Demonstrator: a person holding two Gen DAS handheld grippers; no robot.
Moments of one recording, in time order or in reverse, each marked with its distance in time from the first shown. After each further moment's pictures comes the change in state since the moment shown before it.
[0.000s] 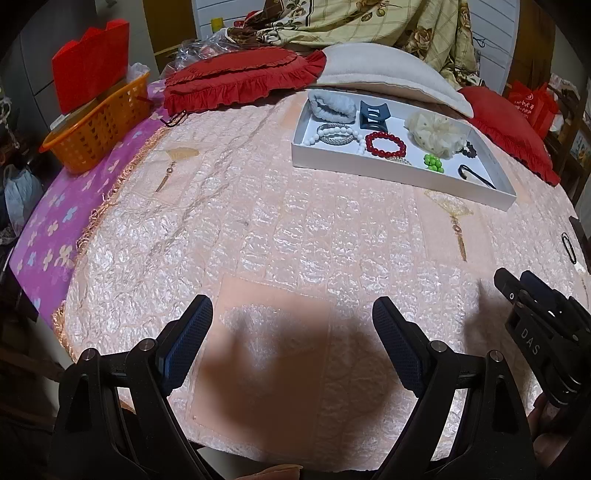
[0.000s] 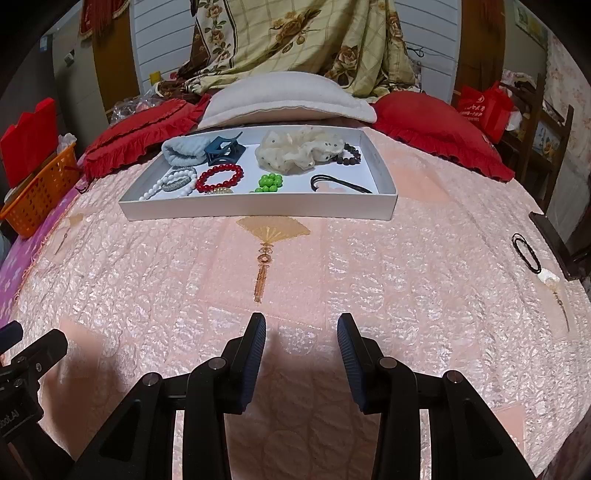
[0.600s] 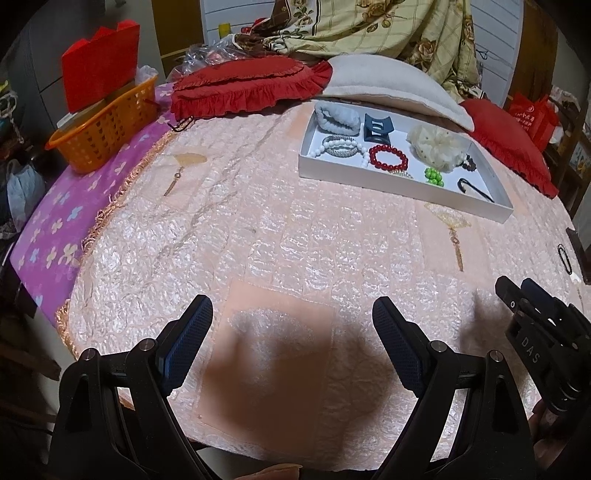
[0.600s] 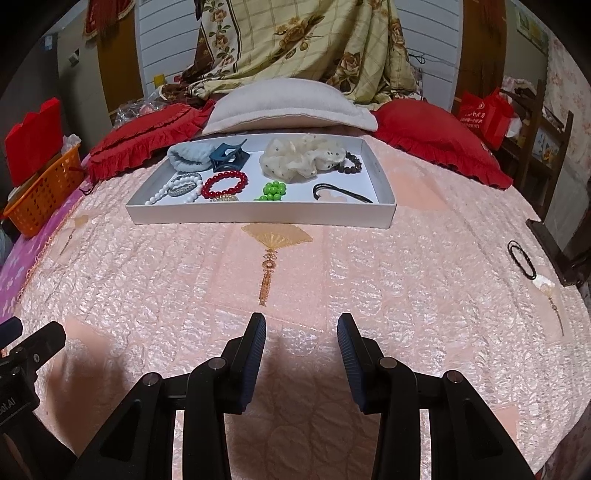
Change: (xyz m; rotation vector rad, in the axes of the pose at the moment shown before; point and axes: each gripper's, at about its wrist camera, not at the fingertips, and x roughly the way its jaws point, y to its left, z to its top) left arm -0.011 0.009 0.000 -0.027 -0.037 -0.008; right arm -0.013 0.004 0.002 -0.017 -0.023 -0.006
